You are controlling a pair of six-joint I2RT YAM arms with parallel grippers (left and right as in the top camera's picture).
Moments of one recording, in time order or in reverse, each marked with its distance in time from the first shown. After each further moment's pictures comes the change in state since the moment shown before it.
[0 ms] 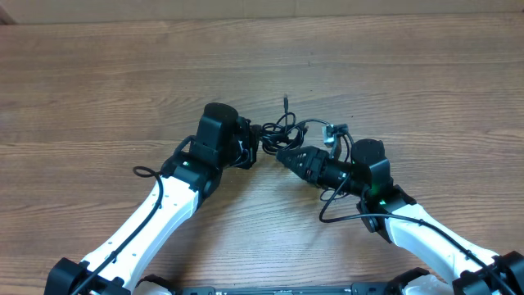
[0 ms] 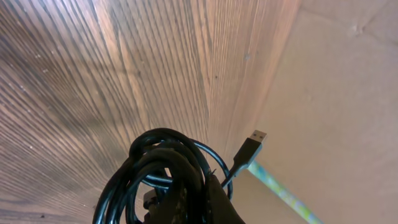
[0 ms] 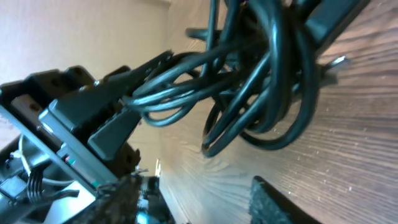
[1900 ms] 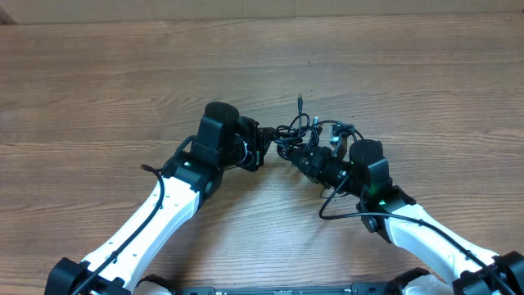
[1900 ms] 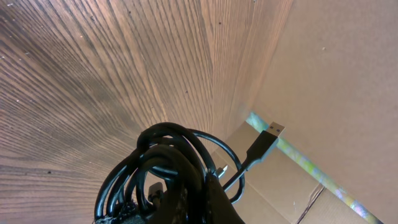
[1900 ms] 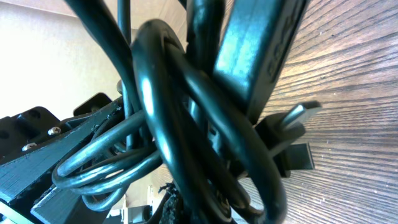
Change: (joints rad) left arm -0.008 0.000 0.000 0.040 0.170 0.023; right arm 0.001 0.000 0.000 -0.034 0.125 0.036
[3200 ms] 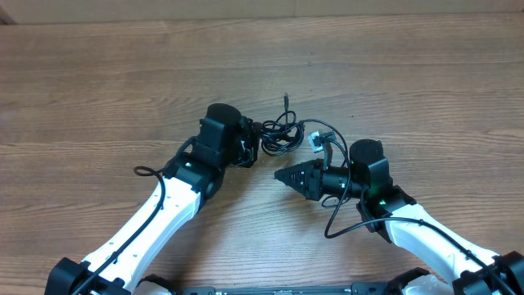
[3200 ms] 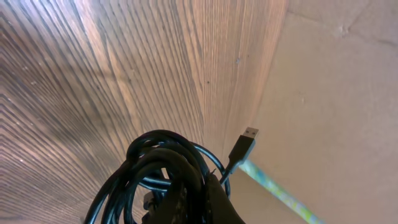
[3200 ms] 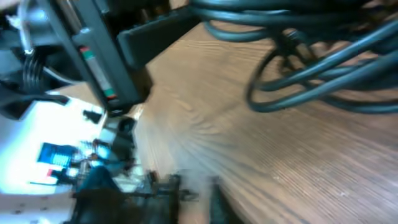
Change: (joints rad) left arm -0.004 0.000 0.000 -0.027 -0.229 0.006; right arm -0.002 0.000 0.000 -0.021 -0.314 -0.454
